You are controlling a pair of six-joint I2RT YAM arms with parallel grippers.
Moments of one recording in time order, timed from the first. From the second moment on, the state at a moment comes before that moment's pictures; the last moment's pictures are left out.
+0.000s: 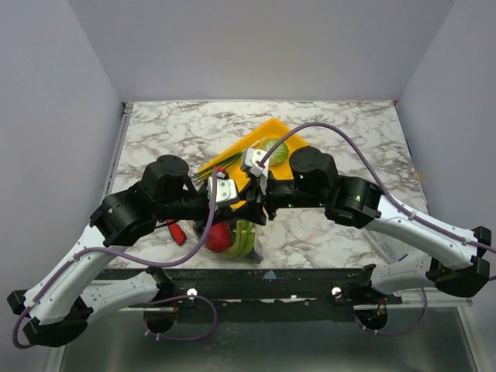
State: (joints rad) left arm -0.83 0.91 1.31 -0.94 0.48 0.31; right arm 1.14 1.28 1.43 -0.45 -0.29 -0.08
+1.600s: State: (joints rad) left arm -0.82 1.00 1.34 -0.92 0.55 0.31; right arm 1.14 1.35 1.58 -0.82 -0.16 0.03
